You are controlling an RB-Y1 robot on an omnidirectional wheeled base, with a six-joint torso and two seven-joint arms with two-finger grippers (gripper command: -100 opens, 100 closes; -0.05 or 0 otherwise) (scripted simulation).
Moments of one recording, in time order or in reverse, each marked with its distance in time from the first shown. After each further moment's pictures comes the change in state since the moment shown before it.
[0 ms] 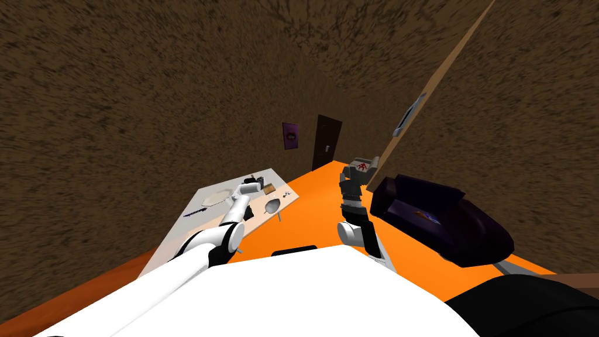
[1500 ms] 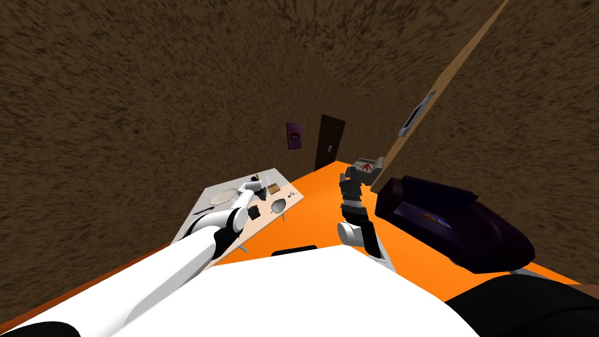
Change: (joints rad) left arm -0.195 0.014 0.070 0.370 -0.046 0.367 0.101; right arm 0.000 0.000 0.000 0.000 0.000 0.000 0.000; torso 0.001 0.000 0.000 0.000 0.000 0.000
